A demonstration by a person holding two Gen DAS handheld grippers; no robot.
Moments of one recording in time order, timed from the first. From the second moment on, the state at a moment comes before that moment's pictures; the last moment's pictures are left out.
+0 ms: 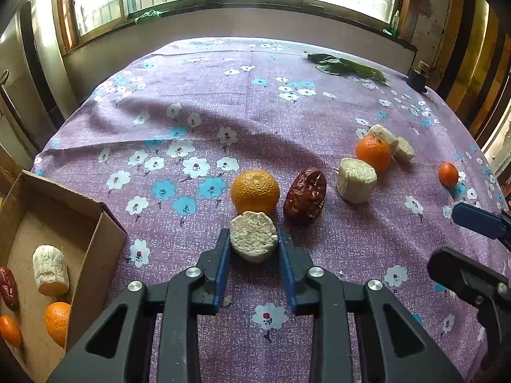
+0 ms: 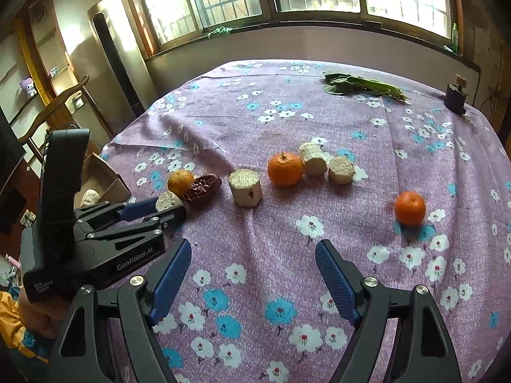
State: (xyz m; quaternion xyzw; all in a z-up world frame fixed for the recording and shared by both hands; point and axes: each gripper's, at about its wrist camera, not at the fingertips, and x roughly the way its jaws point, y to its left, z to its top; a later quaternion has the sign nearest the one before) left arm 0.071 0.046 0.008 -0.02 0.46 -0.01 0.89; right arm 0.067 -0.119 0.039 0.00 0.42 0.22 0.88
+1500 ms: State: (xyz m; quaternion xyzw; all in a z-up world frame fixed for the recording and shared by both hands) left arm -0.046 0.085 0.064 -0.01 0.41 0.04 0.91; right arm -0.009 -0.085 0.059 -0.01 0.40 0.28 0.87
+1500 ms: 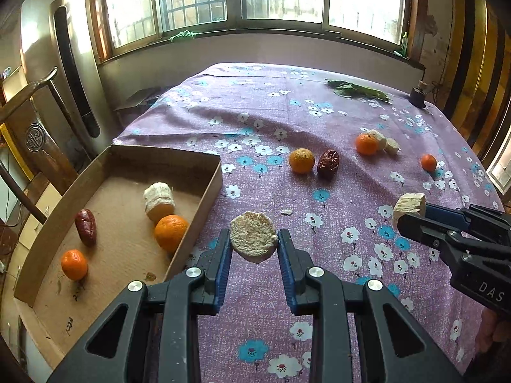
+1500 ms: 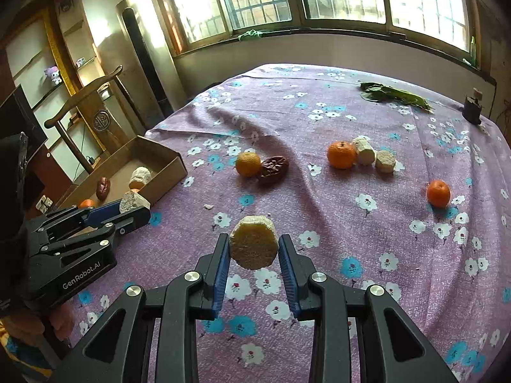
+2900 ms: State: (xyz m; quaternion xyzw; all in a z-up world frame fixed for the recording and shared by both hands) left arm -0.127 0.253 0.050 -0.08 0.43 0.17 0.88; right arm -0.056 0.155 0.044 -0.17 0.42 0.47 0.76
